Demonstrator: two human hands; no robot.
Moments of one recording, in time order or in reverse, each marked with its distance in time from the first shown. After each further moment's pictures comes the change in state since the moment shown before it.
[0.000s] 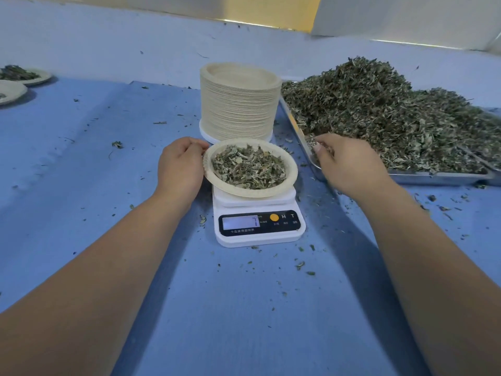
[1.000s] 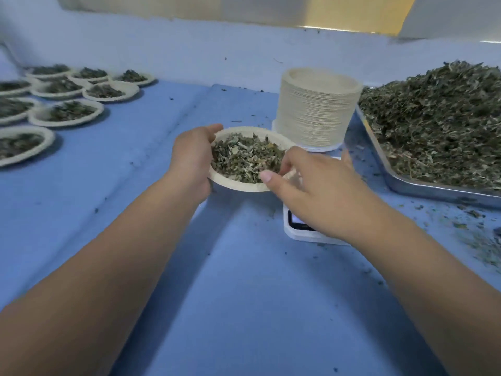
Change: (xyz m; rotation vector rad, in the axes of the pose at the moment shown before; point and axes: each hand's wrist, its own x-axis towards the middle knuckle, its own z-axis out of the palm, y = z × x) left_hand -0.024 0.044 -0.089 -0.329 0.158 -0.259; right_hand -0.063 -0.151 0.005 0.209 -0.157 -0.405
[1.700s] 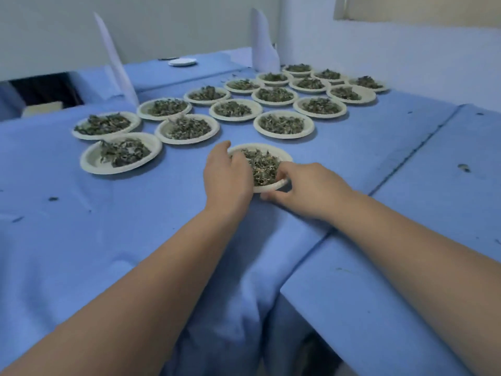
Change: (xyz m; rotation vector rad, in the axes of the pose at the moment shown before) left_hand -0.076 0.043 -0.335 0.549 0.861 0.278; right_hand 0.089 -0.328 0.183 0.052 -0.315 -0.657
